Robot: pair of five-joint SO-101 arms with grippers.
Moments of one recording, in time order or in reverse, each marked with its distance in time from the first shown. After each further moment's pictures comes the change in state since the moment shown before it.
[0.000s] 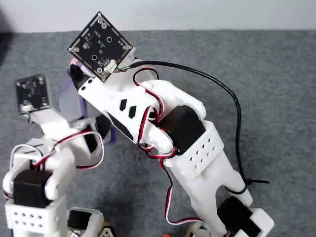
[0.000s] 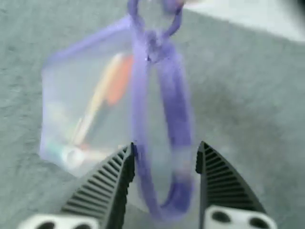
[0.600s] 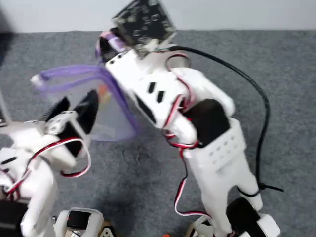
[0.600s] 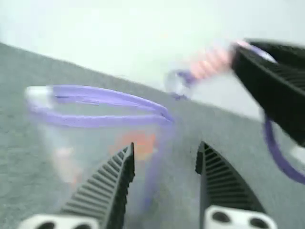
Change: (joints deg) left arm -3.2 -0.3 -17.1 0.1 1.8; right arm 10.5 -3.5 0.1 -2.5 -2.8
